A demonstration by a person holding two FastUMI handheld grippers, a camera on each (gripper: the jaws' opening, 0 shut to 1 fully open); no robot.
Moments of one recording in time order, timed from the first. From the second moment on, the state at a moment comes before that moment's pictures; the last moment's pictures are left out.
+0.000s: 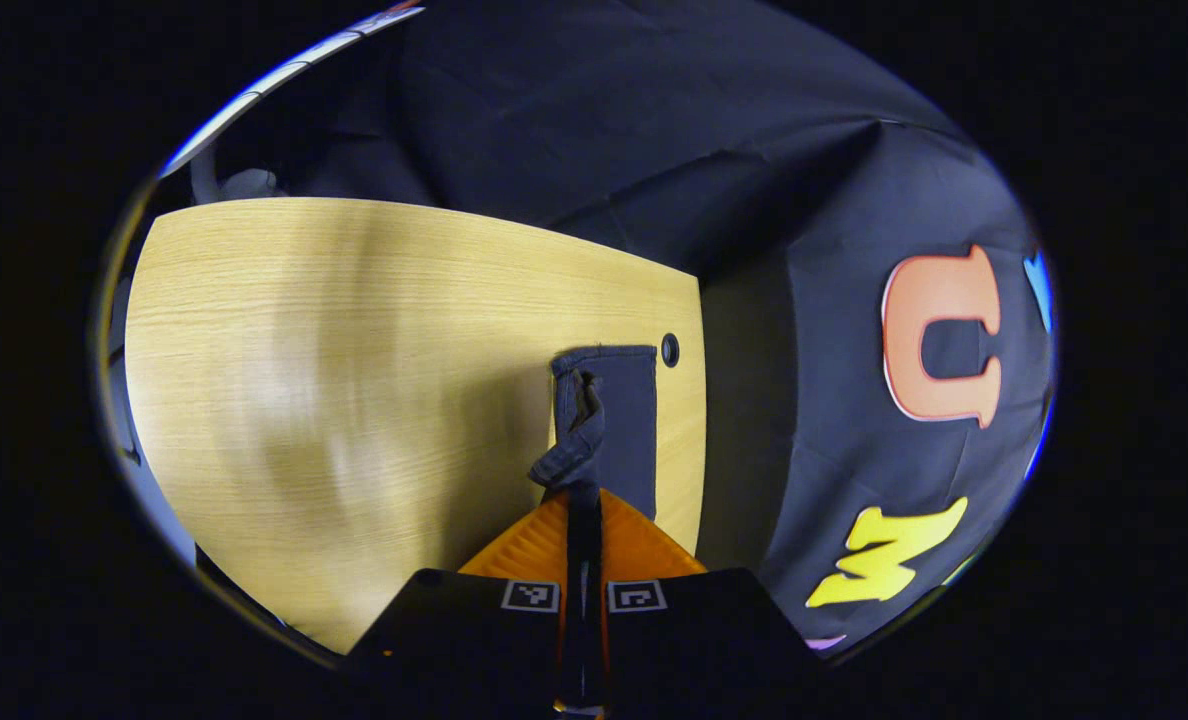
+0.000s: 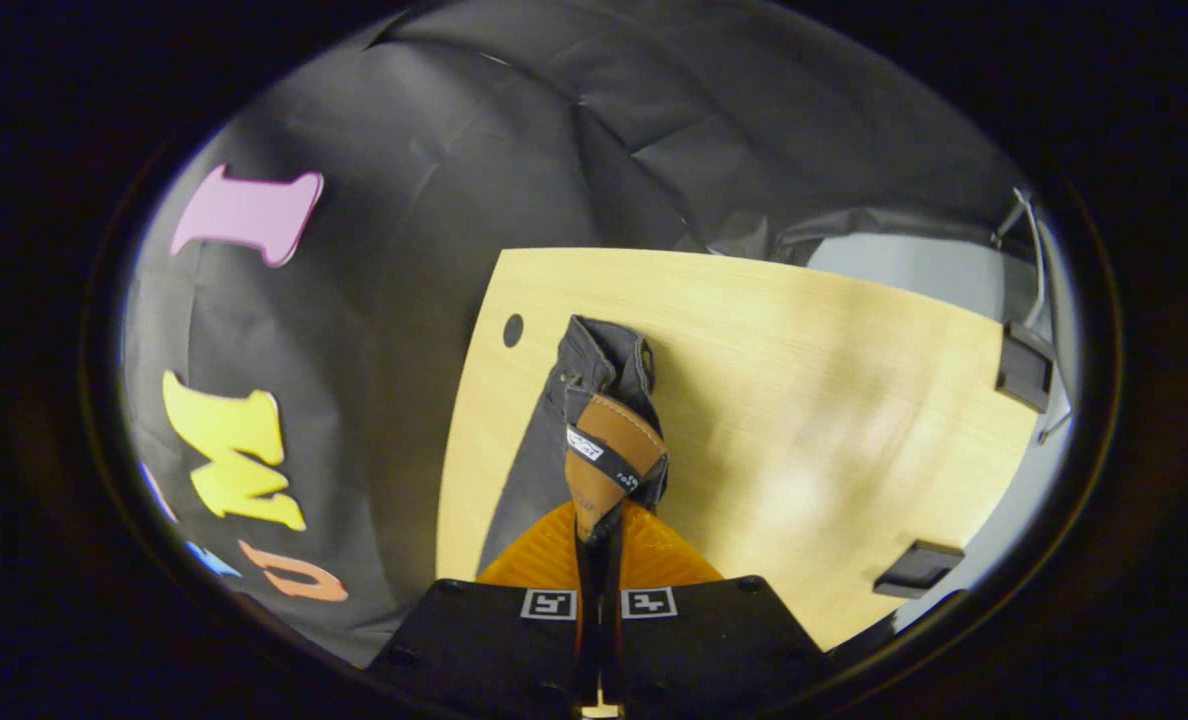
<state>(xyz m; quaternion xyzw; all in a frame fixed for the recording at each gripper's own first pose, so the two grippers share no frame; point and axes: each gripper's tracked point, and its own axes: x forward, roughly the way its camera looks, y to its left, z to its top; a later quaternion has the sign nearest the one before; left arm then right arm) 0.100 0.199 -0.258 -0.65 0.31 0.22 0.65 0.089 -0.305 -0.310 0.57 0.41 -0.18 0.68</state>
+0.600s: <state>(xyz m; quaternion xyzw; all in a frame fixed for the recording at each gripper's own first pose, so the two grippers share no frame) 0.254 0.201 -0.298 -0.68 0.34 0.26 0.59 0.254 -0.305 -0.342 0.59 0.44 -0.18 0.65</state>
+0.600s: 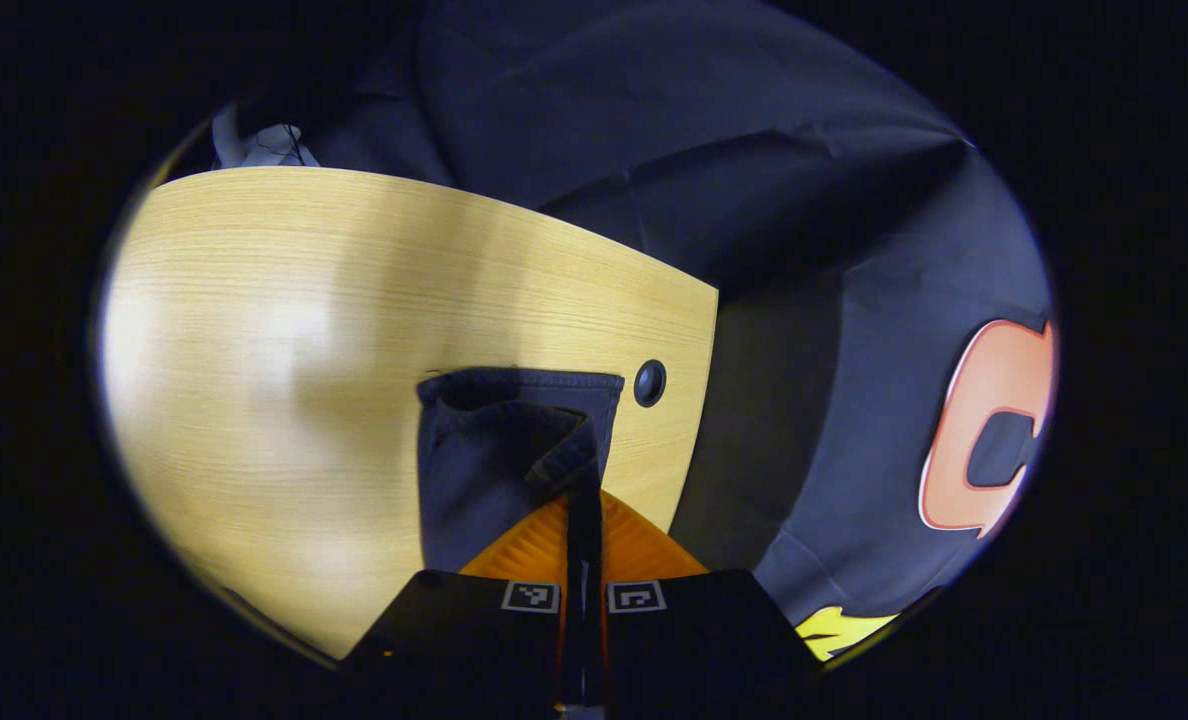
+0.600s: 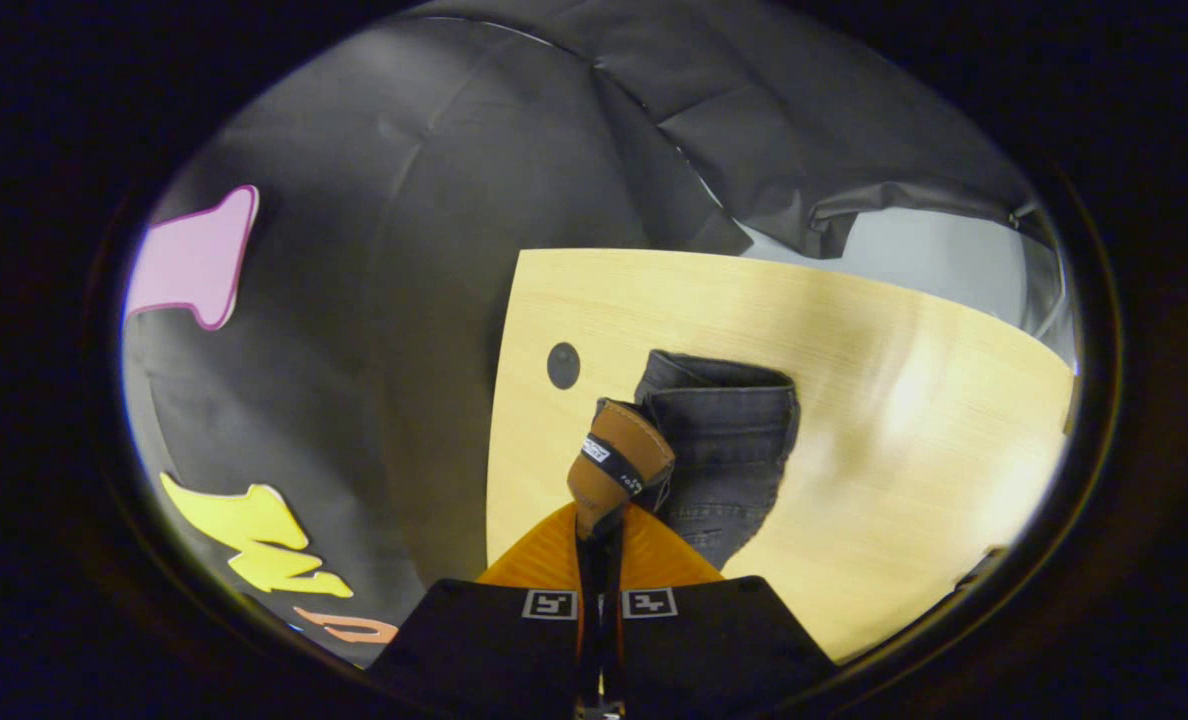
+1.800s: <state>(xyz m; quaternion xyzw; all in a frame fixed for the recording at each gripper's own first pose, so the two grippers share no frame) 0.283 0.195 -0.319 -0.54 0.44 0.27 0.66 0.276 -0.332 -0.357 0.41 0.42 -0.19 0.79</state>
